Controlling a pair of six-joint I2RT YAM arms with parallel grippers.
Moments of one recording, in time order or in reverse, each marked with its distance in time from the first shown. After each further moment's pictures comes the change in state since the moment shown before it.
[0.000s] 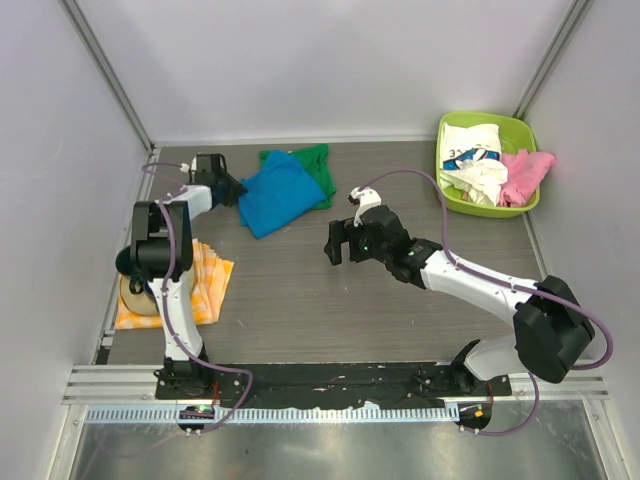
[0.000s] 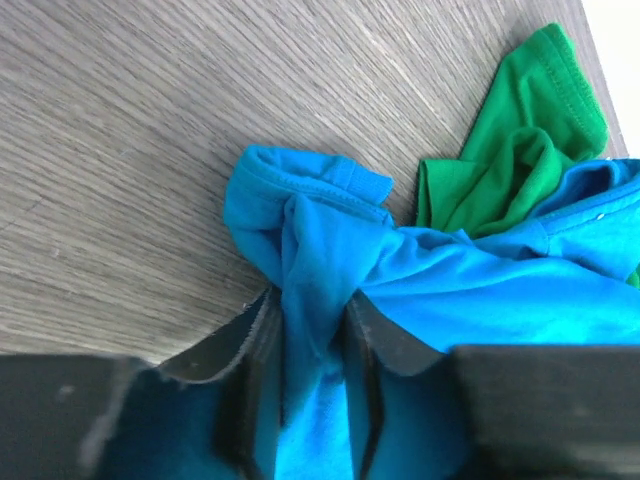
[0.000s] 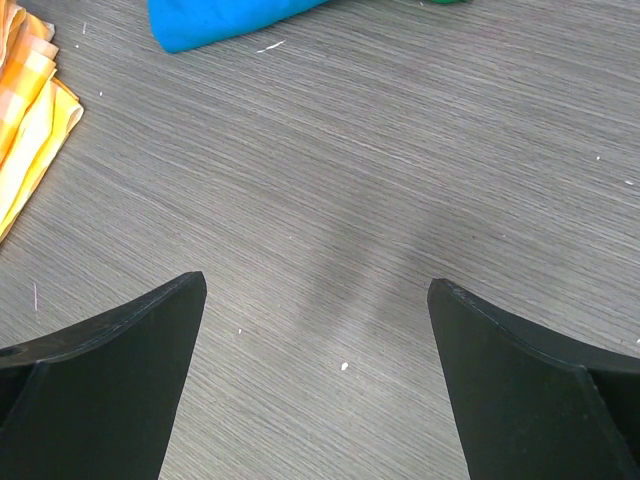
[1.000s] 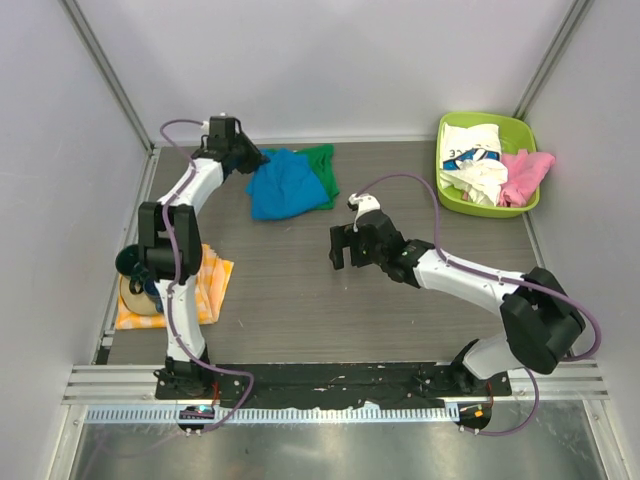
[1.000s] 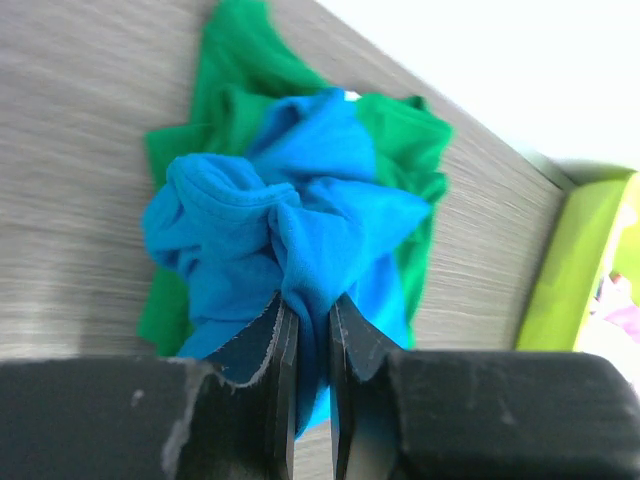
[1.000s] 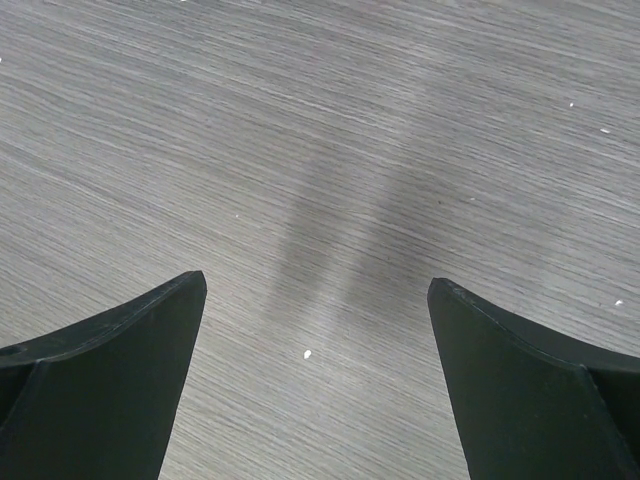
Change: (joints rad) left arm -0.105 -0.015 0.328 -0.236 0.114 0.078; right arm 0.000 0.061 -0.011 -0.035 0.059 0.005
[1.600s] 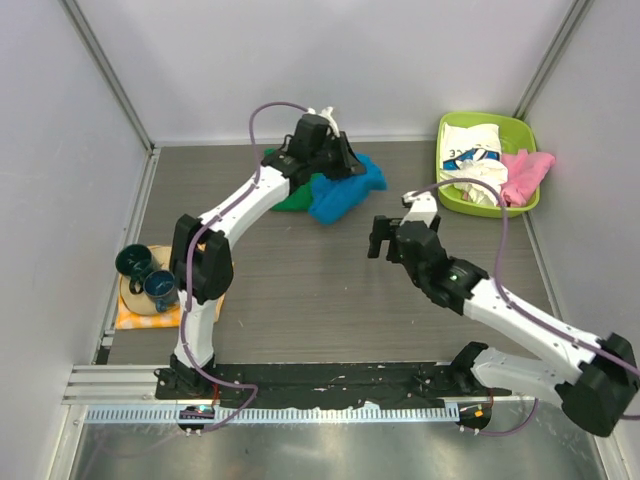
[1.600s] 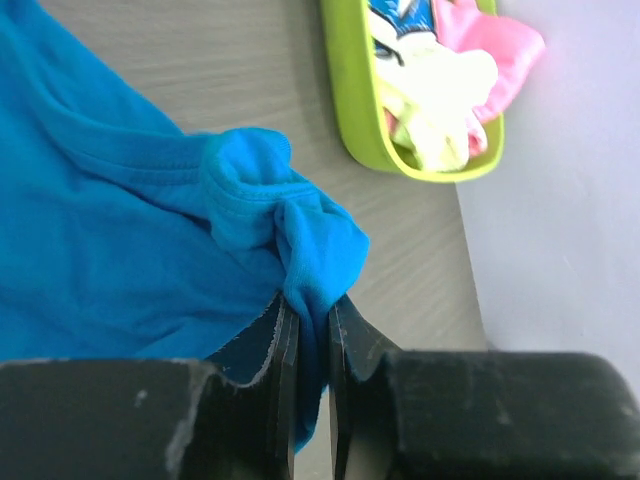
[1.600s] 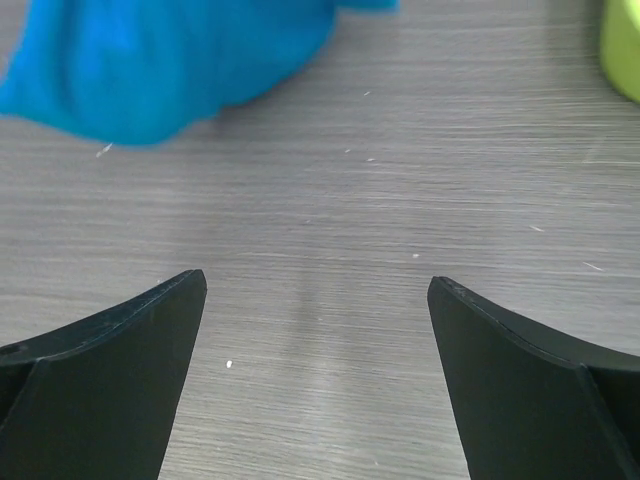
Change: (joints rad) left arm -0.418 -0.060 0.148 -0.026 0.097 0.072; right arm 0.000 -0.344 -0.085 -0.116 0.347 0.057
